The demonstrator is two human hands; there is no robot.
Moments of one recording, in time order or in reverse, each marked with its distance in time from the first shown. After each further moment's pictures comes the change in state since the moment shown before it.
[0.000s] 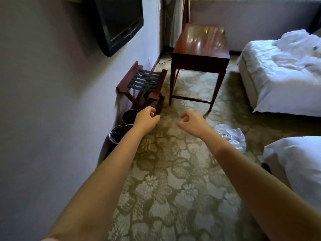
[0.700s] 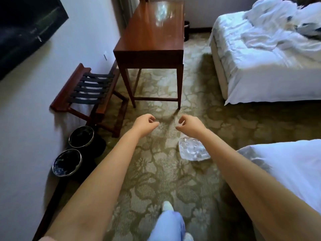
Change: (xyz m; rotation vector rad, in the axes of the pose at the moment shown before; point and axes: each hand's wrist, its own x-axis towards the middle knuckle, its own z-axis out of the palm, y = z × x) left_hand 0.275 0.233 0.338 0.178 -0.264 -0.063; right_hand 0.241 0.342 -0.248 -0.085 -0.087 0.207
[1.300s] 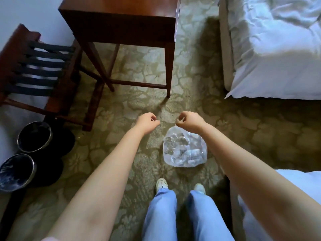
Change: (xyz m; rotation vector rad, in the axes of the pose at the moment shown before) left_hand 0.337 0.042 0.135 0.008 -0.177 -0.178; right_hand 0.328 0.153 -0.037 -0.069 -0.211 0.105
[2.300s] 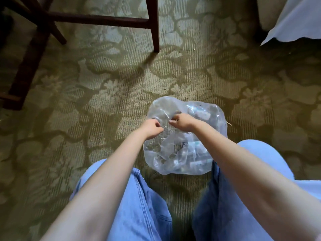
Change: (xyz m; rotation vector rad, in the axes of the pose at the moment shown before) left_hand 0.323 -0.195 0.384 0.157 -0.213 -0.058; right_hand 0.337 0.312 0.324 -0.127 -0.291 -0.083
